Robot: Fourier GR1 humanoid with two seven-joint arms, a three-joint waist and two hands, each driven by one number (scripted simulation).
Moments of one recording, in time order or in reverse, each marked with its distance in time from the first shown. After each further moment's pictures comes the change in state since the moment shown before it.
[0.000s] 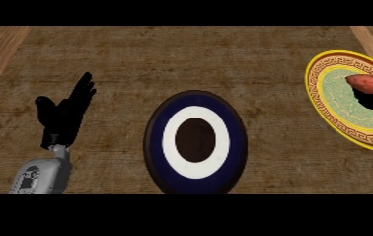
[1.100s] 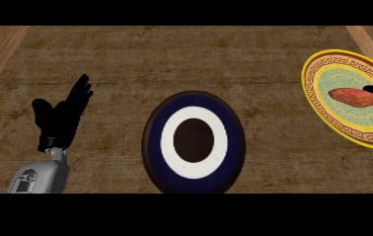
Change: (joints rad) left arm 0.020 0.001 0.012 -0.018 -0.010 -0.006 0.007; right arm -0.164 -0.058 -0.199 0.359 -0.355 0.266 -0.522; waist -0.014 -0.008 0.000
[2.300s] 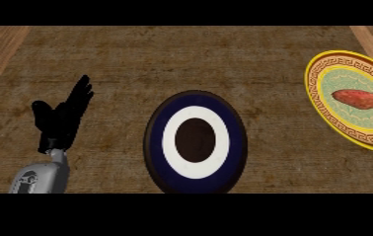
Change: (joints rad) left arm 0.010 -0.018 0.011 -0.014 -0.011 -0.016 -0.003; right arm 0.082 -0.198 -0.133 0.251 -0.297 0.397 -0.007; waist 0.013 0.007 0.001
